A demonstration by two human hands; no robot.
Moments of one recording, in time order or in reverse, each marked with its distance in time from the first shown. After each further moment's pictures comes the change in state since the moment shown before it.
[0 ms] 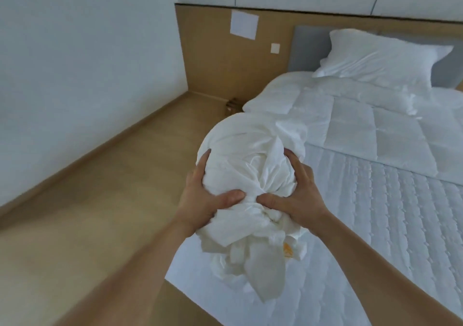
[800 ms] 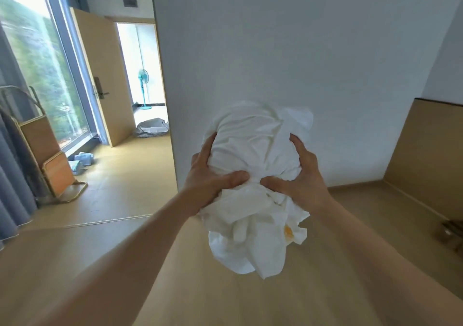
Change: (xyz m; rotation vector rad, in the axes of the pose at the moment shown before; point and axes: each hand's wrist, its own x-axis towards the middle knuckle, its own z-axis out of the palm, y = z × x) left_hand -0.158 0.091 -0.490 0.245 0.920 0.073; right_hand 0.079 -0.402 0.412 0.363 -0.617 -0.700
